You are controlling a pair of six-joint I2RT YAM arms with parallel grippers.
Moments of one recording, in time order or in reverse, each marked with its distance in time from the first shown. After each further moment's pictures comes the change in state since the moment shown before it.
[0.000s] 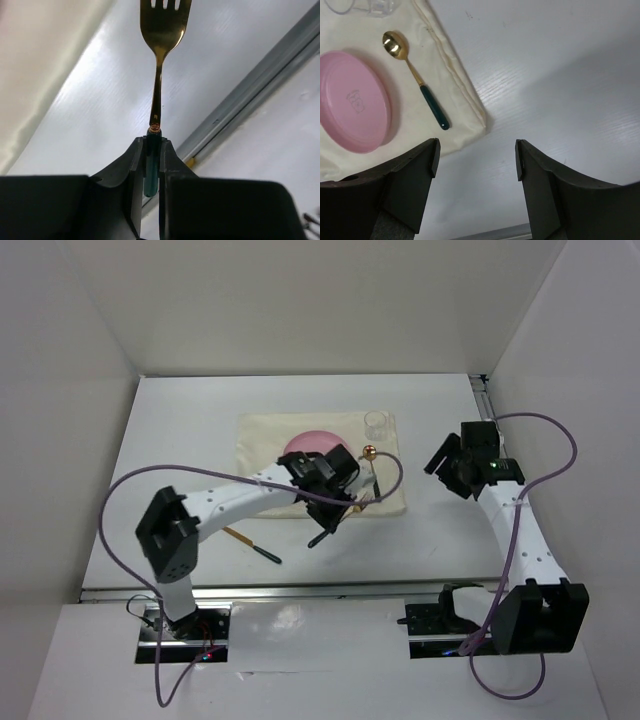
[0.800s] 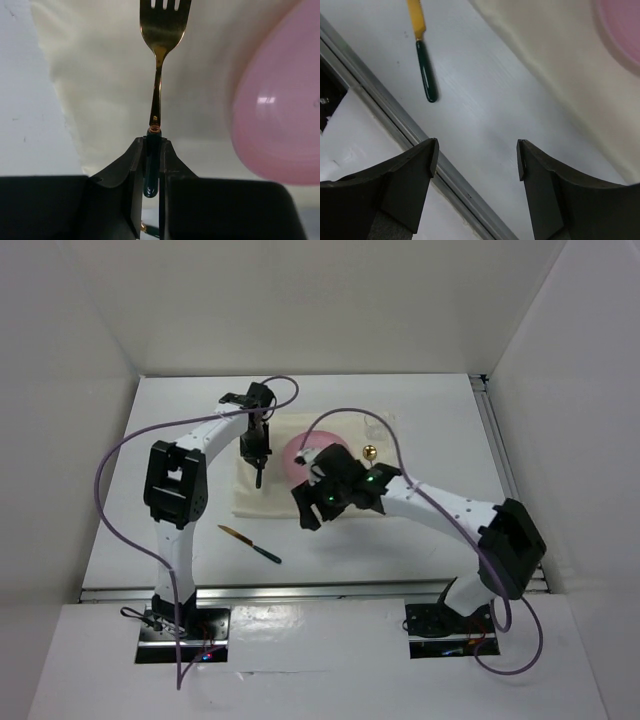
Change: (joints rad) left arm 0.637 0.249 0.252 -0.070 -0.198 -0.254; right arm 0.822 0.348 0.114 0.258 -0.281 -0.409
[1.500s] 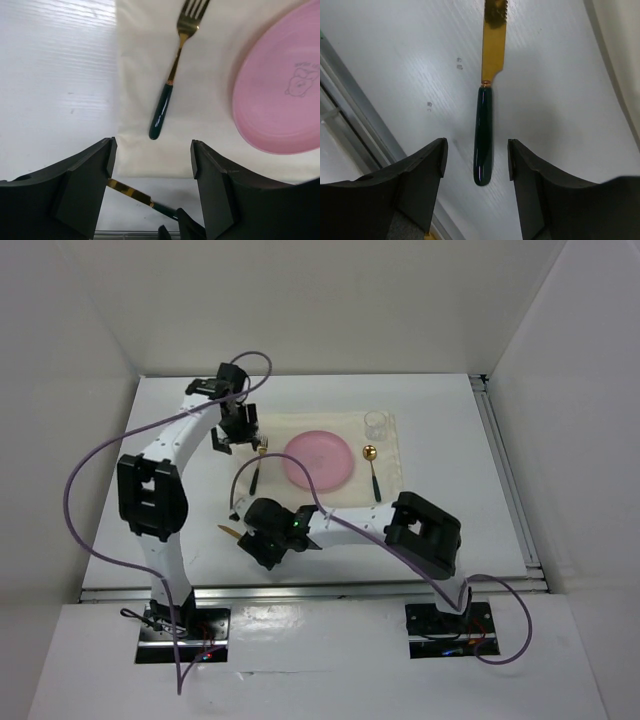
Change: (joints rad) left arm 0.076 -0.119 0.030 -0.076 0.007 -0.002; right arm 0.360 0.445 0.163 0.235 0.190 -0.064
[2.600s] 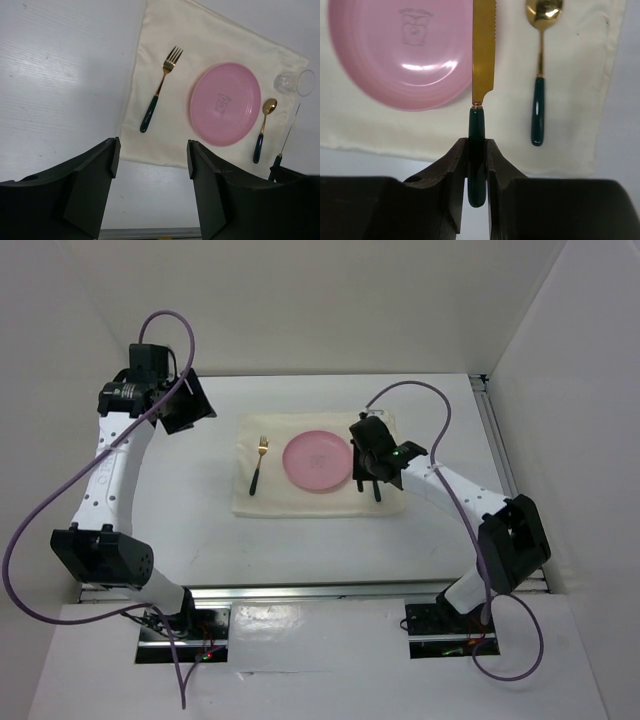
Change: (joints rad) left arm 0.226 -0.438 -0.025 0.008 0.129 -0.079; right arm -0.558 -0.428 -0.119 -0.224 0.270 0.305
